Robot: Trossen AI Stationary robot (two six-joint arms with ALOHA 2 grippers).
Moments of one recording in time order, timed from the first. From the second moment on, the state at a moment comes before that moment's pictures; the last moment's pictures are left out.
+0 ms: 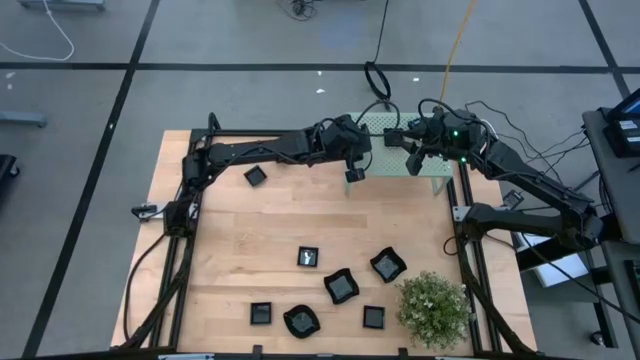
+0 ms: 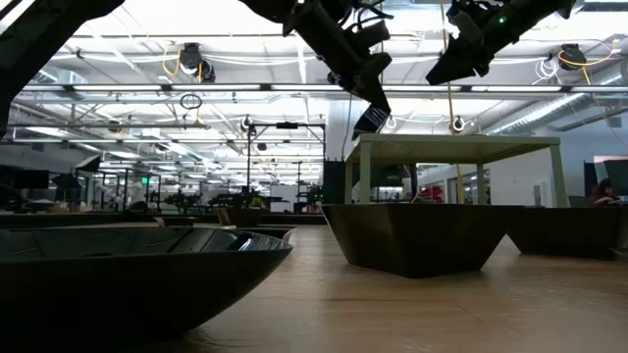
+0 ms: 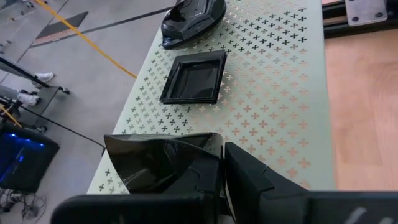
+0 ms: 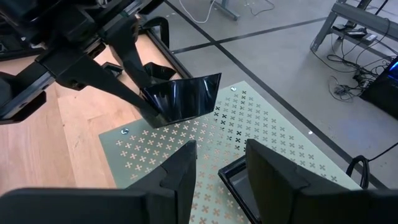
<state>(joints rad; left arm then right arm) 0.26 2.09 1.94 -0.41 -0.23 0.34 -0.66 0.89 0.89 -0.44 -0.08 -0.12</state>
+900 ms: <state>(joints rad) 0.25 2.09 1.94 -0.37 -0.23 0.33 -0.66 0.89 0.89 -0.44 -0.08 -0.12</state>
